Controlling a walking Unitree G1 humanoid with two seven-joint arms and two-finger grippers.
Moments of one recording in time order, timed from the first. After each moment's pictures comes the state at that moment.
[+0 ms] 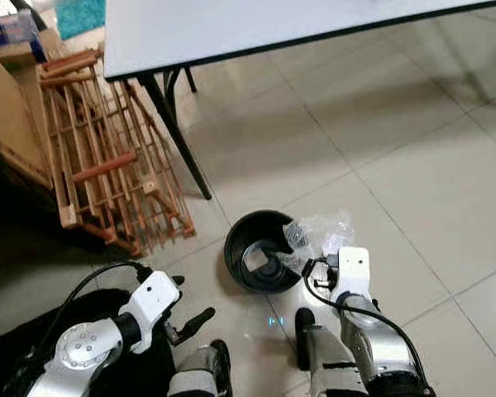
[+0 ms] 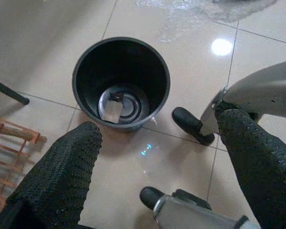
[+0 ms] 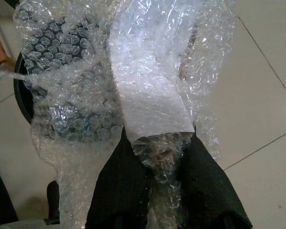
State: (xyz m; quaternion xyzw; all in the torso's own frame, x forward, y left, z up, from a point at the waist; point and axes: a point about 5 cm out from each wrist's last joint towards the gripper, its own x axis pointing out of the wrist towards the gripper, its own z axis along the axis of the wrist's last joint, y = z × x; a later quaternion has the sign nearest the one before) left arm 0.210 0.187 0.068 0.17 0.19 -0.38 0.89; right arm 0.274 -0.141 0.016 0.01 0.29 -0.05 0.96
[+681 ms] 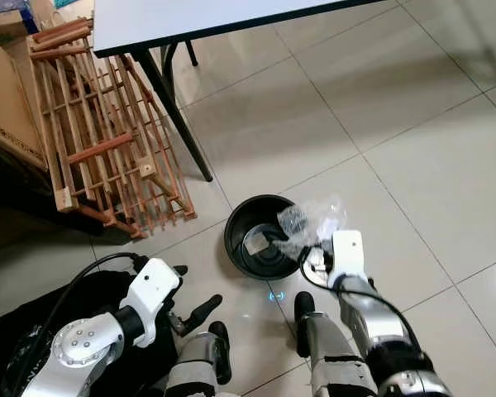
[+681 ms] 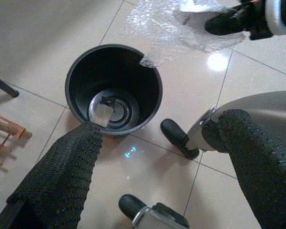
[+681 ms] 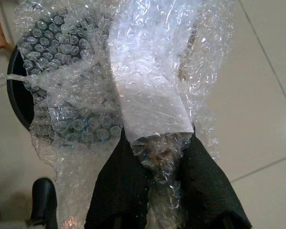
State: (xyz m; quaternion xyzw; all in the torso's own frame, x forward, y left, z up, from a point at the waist) left arm 0.208 0.174 0.095 0.12 0.16 -0.36 0.91; right arm 0.306 -0.143 0.024 -0.03 0.26 -0.01 0.97
